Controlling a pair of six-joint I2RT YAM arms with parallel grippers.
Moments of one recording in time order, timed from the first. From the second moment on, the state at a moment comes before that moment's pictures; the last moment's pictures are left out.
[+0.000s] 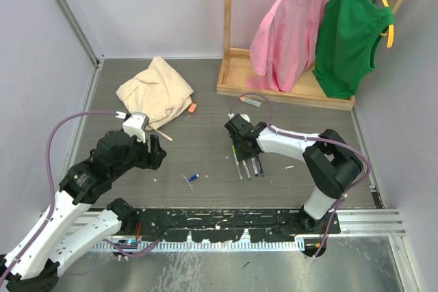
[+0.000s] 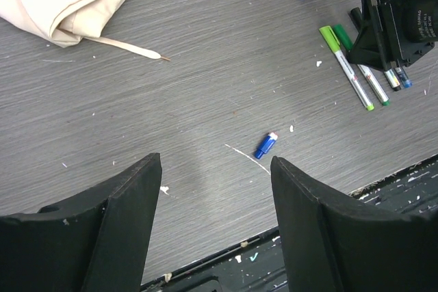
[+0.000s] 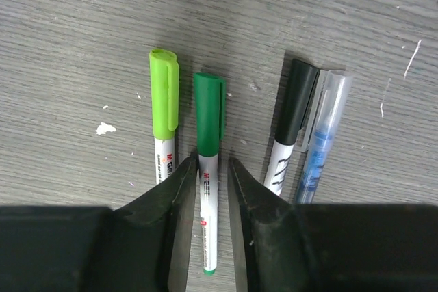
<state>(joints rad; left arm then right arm) -0.62 0.62 0.86 -0.81 -0.13 -0.30 0.75 1.66 0.96 -0.49 0.19 0.47</state>
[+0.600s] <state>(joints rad) -0.62 0.67 0.84 -0.80 -0.14 -0.30 0.74 1.29 1.01 -0.53 0.18 0.42</state>
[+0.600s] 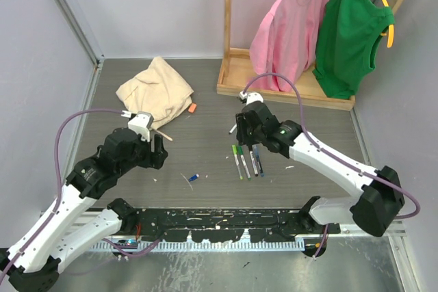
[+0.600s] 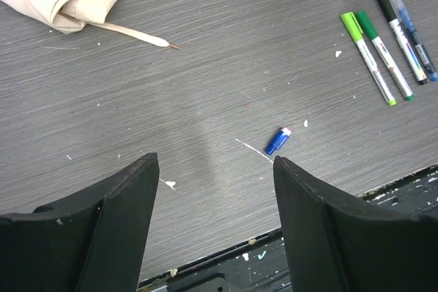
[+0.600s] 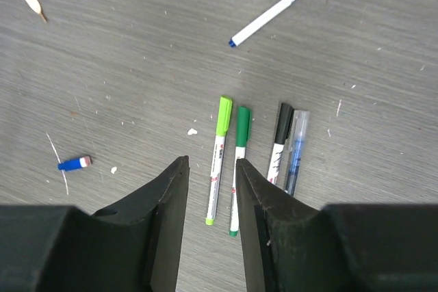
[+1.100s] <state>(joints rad) -0.62 0.65 0.85 -0.82 -0.19 -0.25 0.69 1.23 0.98 -0.47 0.31 0.47</state>
